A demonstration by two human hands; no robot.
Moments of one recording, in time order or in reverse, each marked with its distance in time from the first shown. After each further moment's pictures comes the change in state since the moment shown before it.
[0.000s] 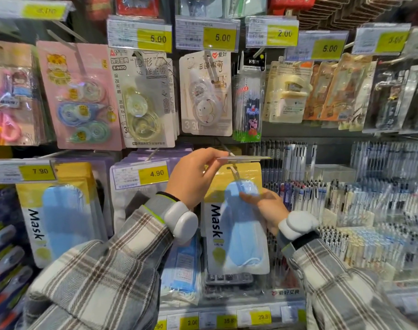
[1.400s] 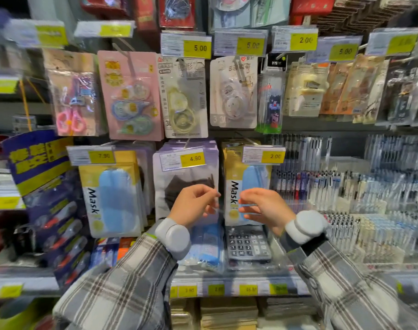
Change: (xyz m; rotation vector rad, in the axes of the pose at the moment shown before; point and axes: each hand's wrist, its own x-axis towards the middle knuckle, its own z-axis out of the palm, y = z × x) left_hand -0.093 -0.019 -0.038 -0.547 -0.131 -0.671; right_hand -0.089 -0.009 0.060 -0.034 -0.147 0.057
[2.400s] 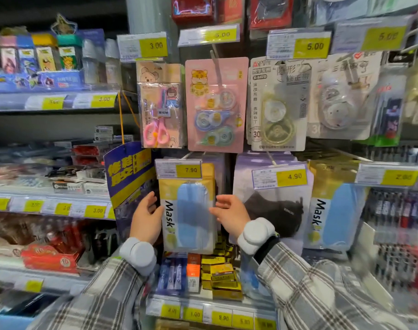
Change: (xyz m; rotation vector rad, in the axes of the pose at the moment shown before) left_hand 0.002 -0.070 -0.248 0.149 0.599 -0.069; right_hand 0.081 0.022 0.249 -0.190 -0.070 -0.133
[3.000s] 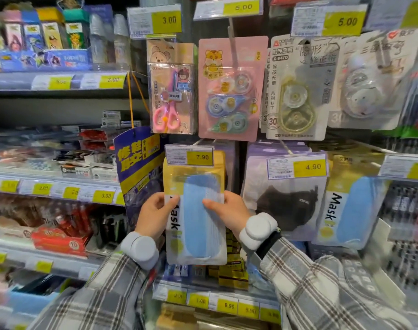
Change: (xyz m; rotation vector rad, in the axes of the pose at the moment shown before) left_hand -0.009 -0.015 -0.004 -0.087 -0.057 -0.026; right_hand -0.003 0.006 0.020 0.012 -0.130 0.004
